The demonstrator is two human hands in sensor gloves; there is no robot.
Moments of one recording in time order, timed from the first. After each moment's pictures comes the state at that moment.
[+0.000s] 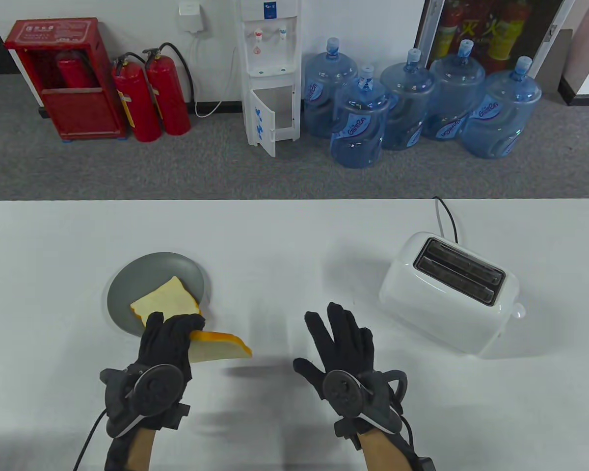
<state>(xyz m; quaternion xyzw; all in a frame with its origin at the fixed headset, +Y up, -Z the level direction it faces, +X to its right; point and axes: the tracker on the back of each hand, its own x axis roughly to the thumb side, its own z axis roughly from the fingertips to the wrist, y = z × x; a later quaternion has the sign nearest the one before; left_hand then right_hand) -0.235 -0.659 -0.234 0.20 -0.11 0.12 0.97 0.075 -0.710 -0.236 0.17 -0.14 0.97 0.13</state>
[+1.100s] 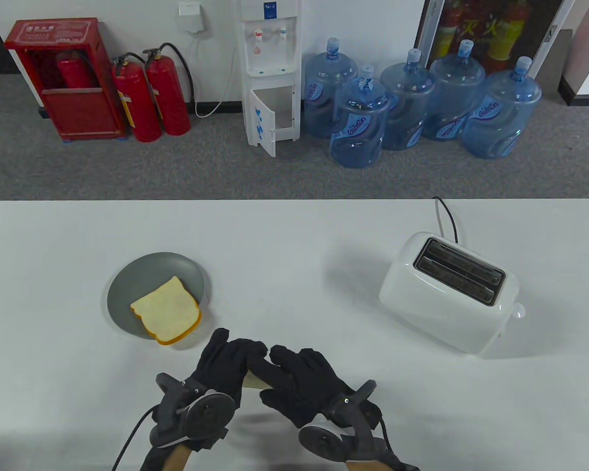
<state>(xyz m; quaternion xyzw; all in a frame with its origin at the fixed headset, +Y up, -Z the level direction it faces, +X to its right) -0.167 -0.666 -0.214 0.17 -0.25 0.12 0.95 0.030 -0.681 -0.194 0.32 -0.25 0.90 0.13</state>
